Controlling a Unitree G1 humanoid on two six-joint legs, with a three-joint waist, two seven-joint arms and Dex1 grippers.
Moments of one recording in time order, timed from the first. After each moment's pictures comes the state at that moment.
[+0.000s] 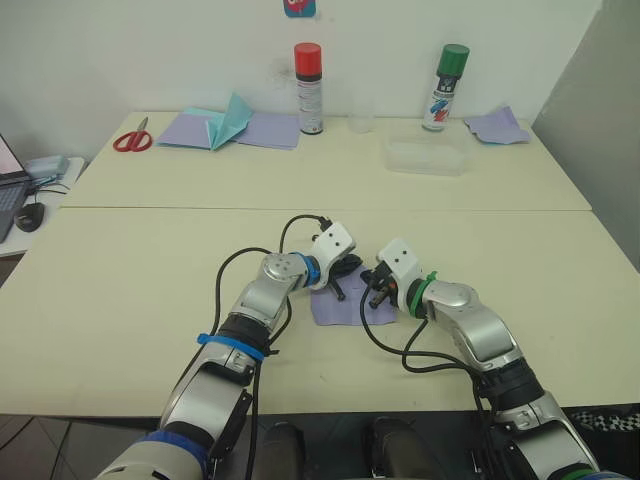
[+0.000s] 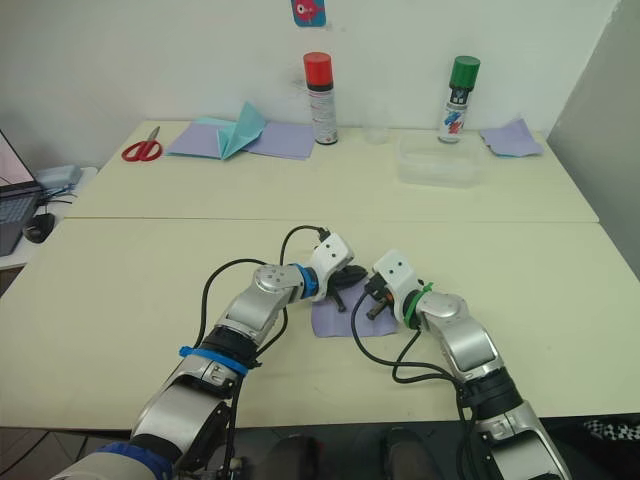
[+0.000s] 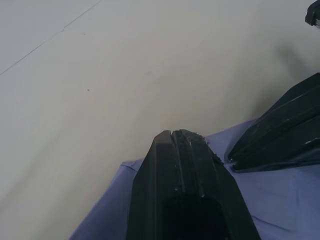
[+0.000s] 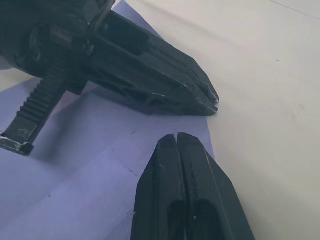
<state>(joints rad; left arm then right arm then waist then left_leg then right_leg) -0.72 0.20 -0.26 0.54 0.03 0.24 -0.78 -0.44 -0.27 0.26 0.01 0.07 0.60 0.55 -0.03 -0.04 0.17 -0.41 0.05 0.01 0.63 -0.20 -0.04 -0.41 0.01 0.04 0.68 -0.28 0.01</state>
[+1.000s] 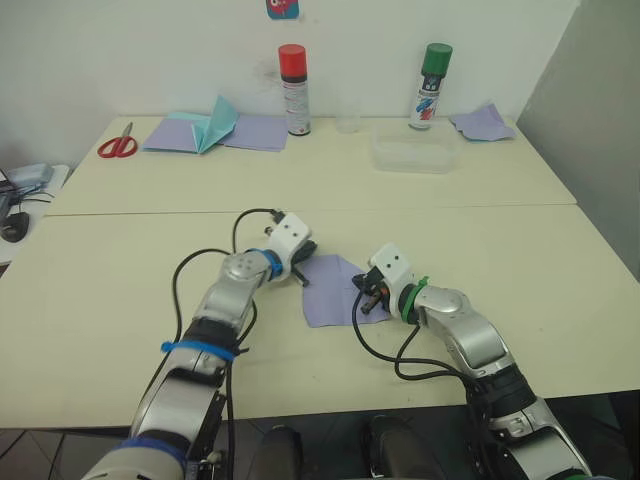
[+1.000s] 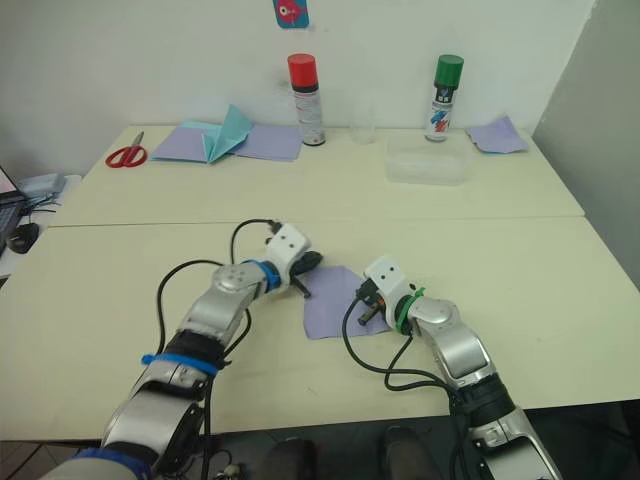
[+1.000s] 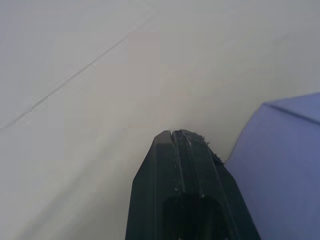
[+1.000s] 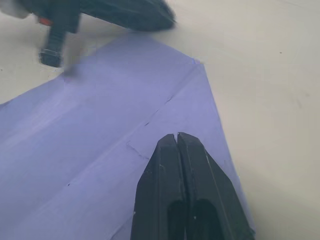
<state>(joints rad) -0.55 0.34 -0.08 0.41 -0.03 0.21 -0.60 -0.42 -0.23 0.27 0.01 0.06 0.58 0.54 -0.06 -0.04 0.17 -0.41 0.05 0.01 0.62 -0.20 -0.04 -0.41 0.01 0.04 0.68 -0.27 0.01</state>
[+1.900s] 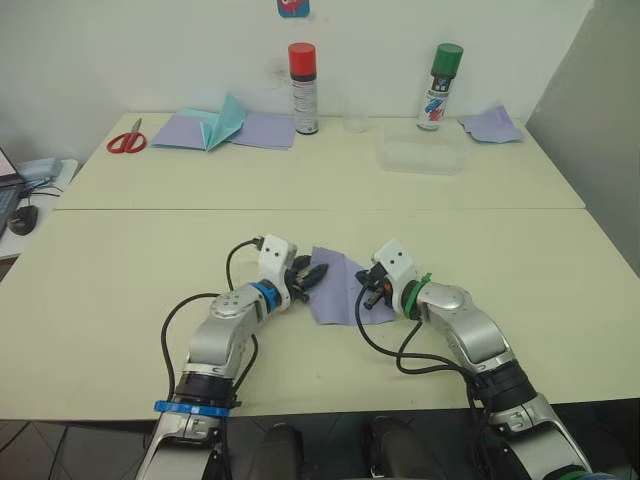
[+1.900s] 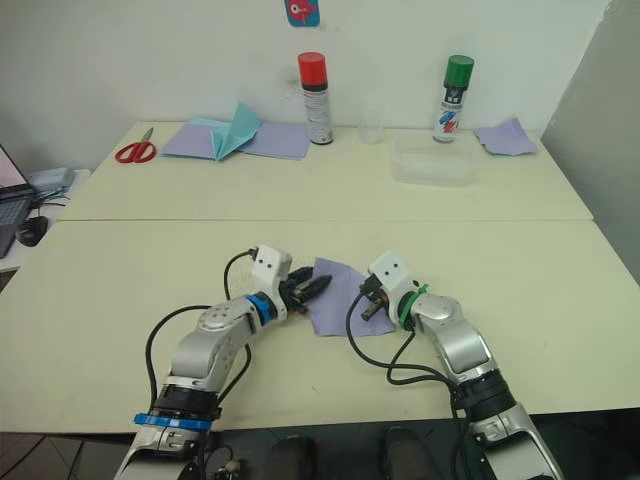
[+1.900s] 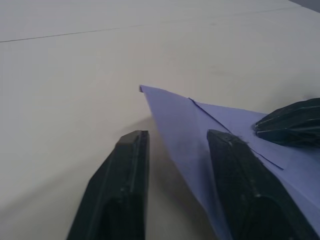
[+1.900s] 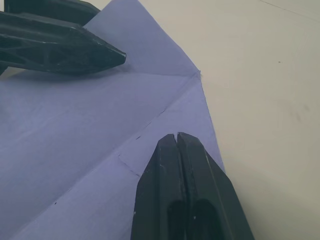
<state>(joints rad) -0.37 0.25 -0.06 0.13 -0.22 0.38 -0.58 -0.43 -0.23 0.26 0.04 0.06 0.57 0.54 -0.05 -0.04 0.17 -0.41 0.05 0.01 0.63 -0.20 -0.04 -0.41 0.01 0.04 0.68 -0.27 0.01</state>
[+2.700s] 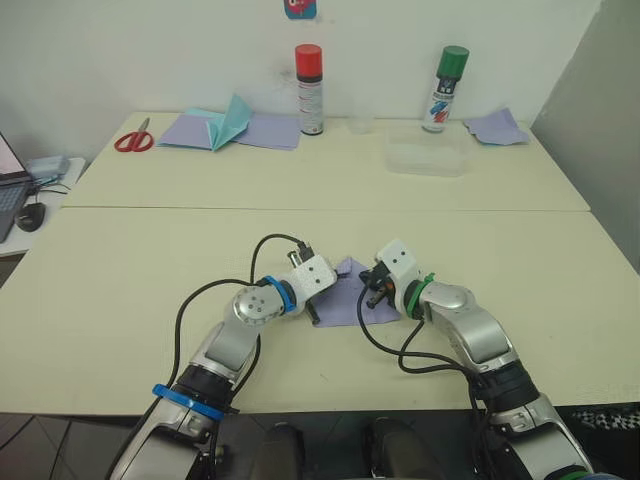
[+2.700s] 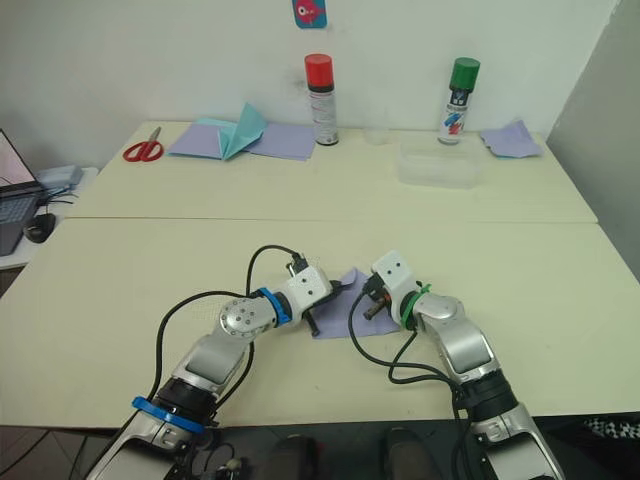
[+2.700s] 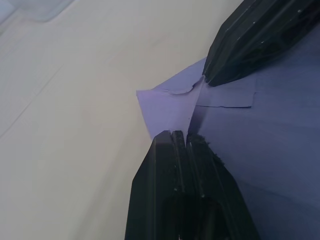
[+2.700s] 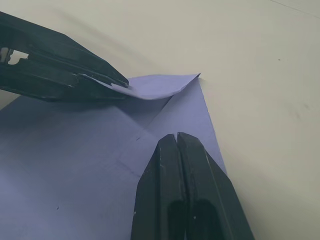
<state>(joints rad) -0.42 0.40 -0.35 0.15 0.21 0.05 -0.62 -0.43 -0.24 0.25 0.01 0.06 0.62 0.53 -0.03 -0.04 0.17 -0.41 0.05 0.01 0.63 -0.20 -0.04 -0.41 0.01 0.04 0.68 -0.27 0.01</state>
